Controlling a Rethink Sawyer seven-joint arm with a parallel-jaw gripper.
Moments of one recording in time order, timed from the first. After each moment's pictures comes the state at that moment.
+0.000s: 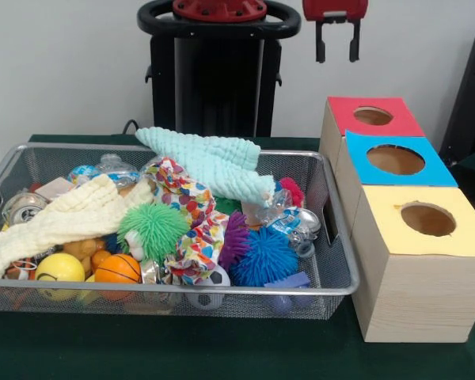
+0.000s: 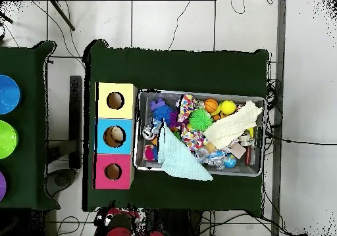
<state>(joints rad) -0.15 -1.05 0.18 2.54 -0.29 -0.06 2.22</state>
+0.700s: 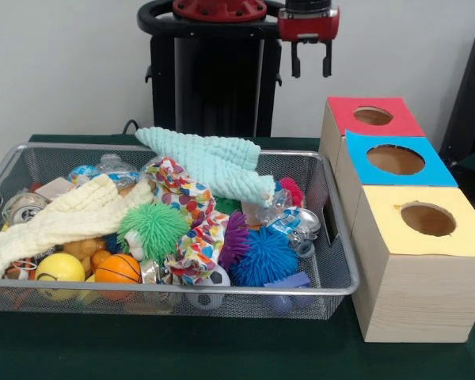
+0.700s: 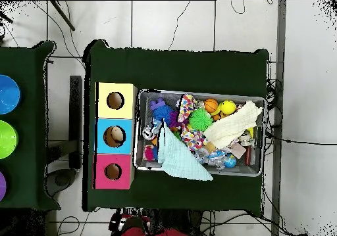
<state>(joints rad) -0.28 -0.90 0.17 2.52 -0.39 -0.07 2.22</state>
